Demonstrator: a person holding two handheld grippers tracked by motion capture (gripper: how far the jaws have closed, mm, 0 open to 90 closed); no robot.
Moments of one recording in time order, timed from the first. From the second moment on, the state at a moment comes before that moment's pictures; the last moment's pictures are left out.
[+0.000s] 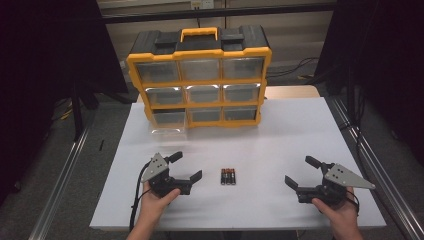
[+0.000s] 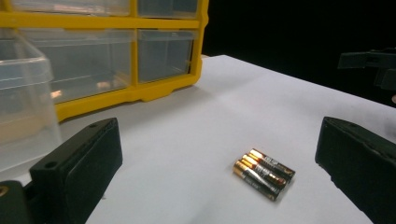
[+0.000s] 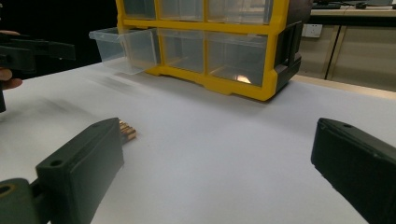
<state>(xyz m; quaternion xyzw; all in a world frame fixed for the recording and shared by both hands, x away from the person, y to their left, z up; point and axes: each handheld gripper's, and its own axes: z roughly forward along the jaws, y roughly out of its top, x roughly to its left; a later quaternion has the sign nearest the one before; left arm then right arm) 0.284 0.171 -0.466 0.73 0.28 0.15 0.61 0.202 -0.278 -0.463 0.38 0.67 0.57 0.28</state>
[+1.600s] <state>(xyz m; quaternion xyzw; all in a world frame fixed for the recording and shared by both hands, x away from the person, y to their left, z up) 0.297 0.097 -0.473 0.85 0.26 0.09 0.45 0.201 -0.278 -0.462 0.38 0.67 0.57 0.28</state>
